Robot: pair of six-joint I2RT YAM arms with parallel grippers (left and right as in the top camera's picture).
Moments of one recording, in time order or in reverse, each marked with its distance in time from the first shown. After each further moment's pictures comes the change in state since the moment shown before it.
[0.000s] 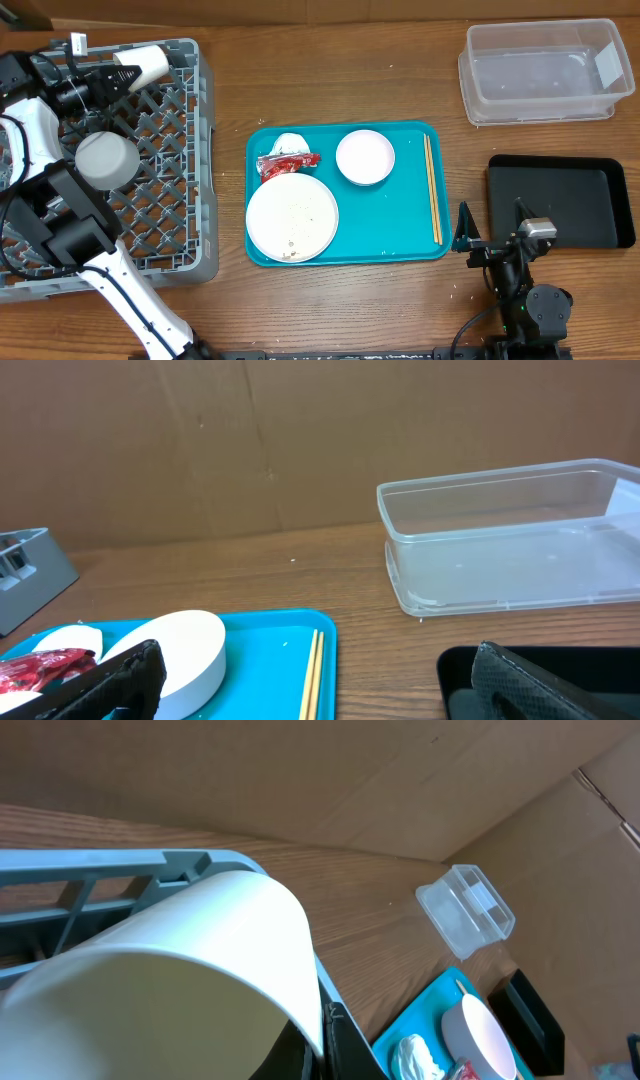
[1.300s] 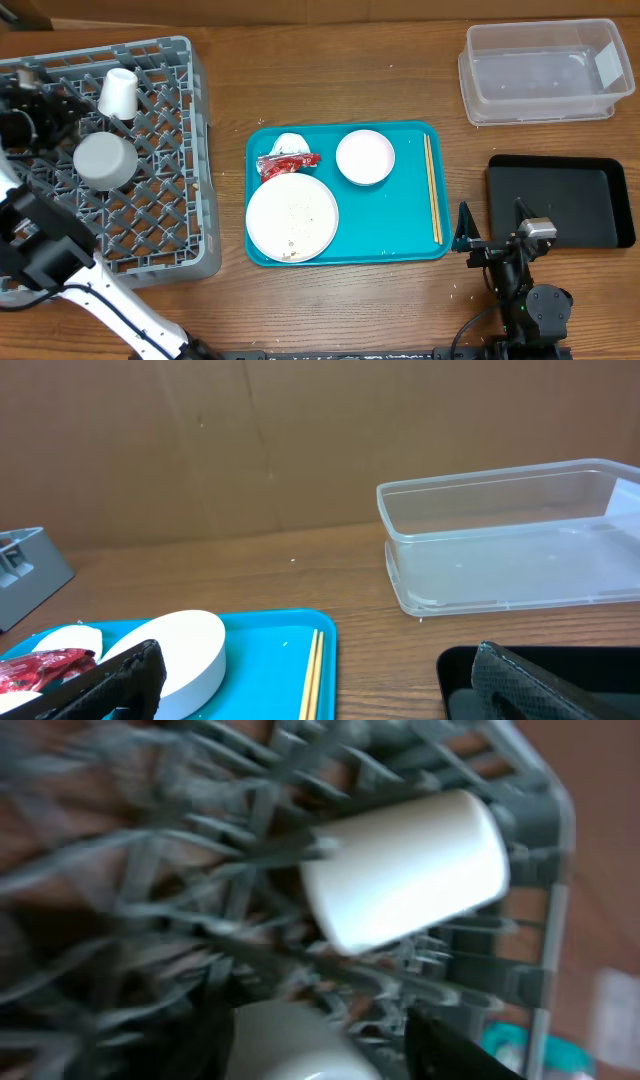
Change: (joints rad) left arm 0.182 -0.050 0.144 -0.394 -0.633 -0.245; right arm 0.000 0.000 0.000 0.000 0.000 0.000
